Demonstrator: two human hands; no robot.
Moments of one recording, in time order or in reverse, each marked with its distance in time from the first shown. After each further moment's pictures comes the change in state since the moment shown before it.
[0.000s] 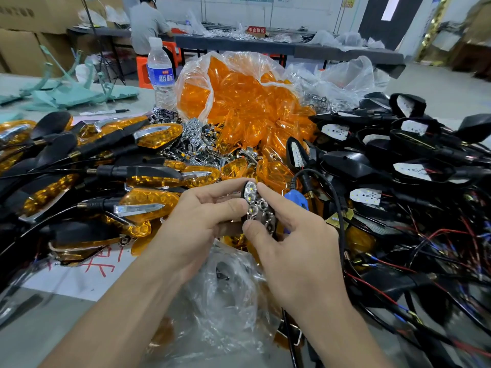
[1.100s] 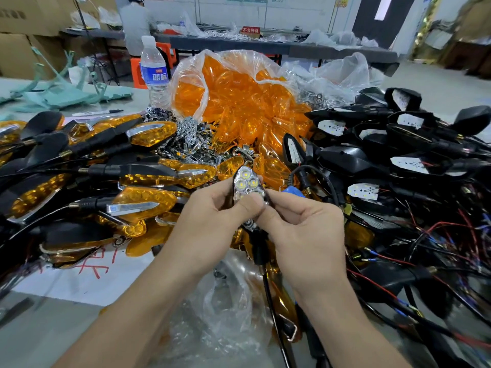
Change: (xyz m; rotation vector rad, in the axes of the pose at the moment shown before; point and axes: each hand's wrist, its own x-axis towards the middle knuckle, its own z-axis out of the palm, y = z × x) left_hand -0.003 -0.012 0.013 0.326 -0.021 0.202; right_hand 0.012 0.002 0.002 0.443 0.091 0.111
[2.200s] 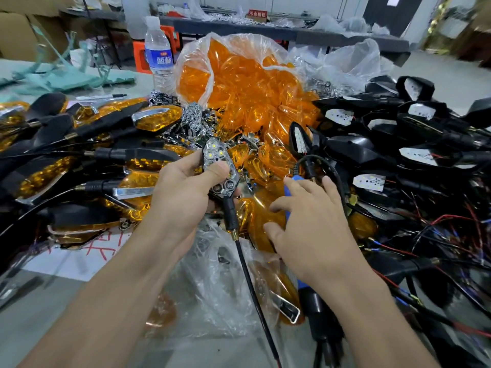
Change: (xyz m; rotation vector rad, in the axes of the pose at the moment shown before) left_hand 0.012 0.002 -0.022 -0.251 0.283 -0.097; right_hand 0.013 0.000 -0.018 -1.322 -0.275 -0.138
